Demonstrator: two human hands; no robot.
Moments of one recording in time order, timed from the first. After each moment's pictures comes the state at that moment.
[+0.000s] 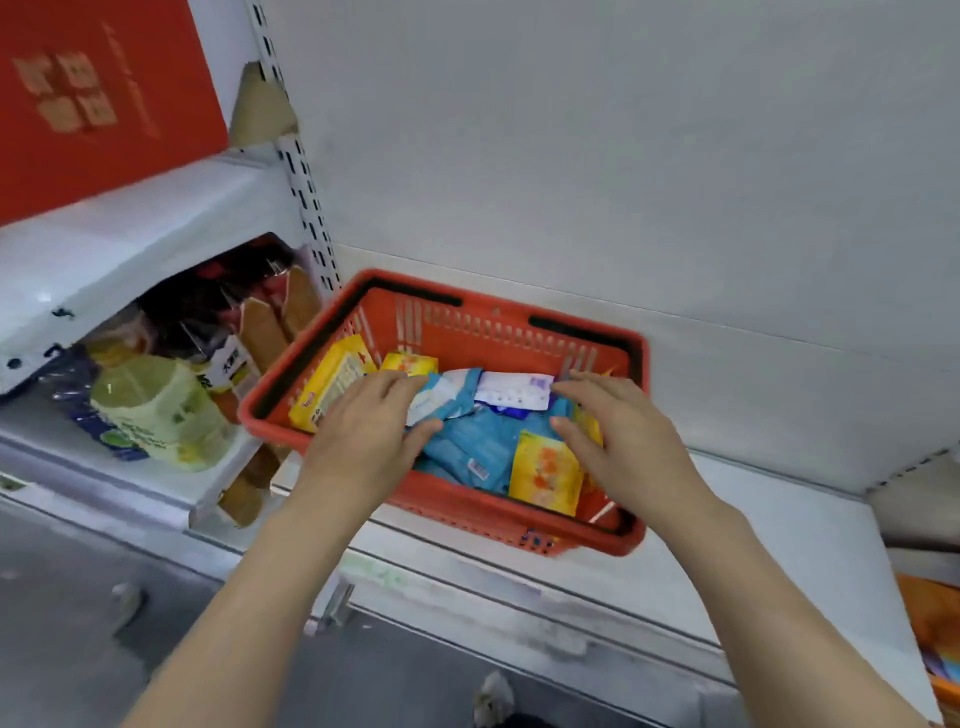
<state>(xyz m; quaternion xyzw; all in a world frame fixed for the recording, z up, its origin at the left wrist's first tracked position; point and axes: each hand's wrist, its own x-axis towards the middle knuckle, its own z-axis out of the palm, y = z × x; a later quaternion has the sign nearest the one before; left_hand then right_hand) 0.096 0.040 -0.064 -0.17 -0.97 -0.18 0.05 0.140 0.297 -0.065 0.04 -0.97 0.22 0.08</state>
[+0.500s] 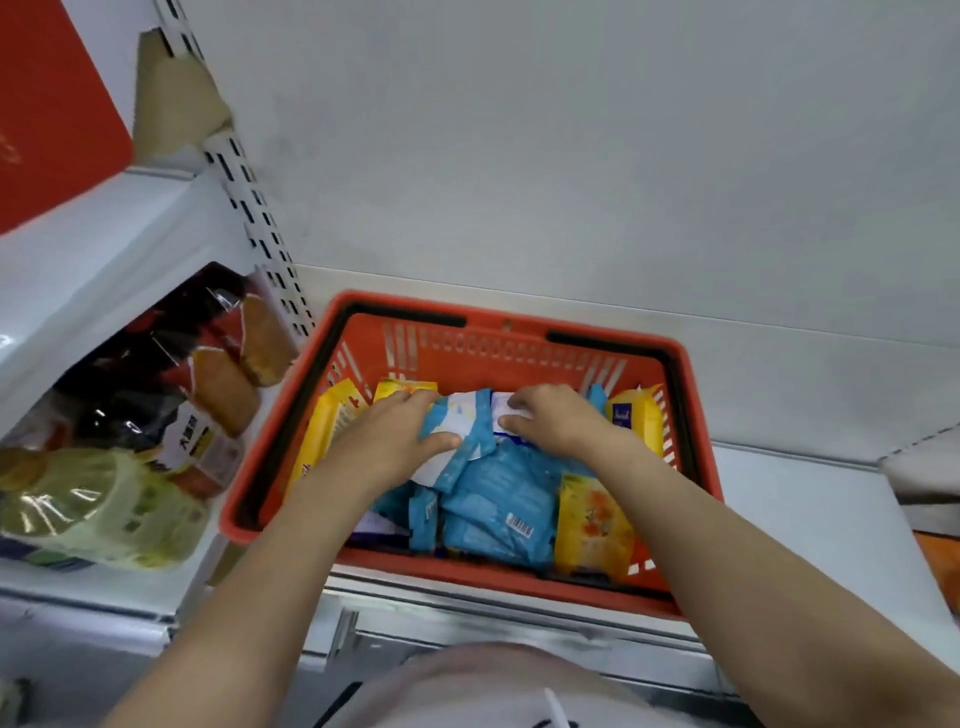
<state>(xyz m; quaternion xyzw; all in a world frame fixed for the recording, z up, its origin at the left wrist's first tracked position) -0.045 0.027 -0.119 -0.20 -0.95 -0.15 -0.19 -0.017 0.247 -0.135 -0.05 -0.97 0.19 -0.17</state>
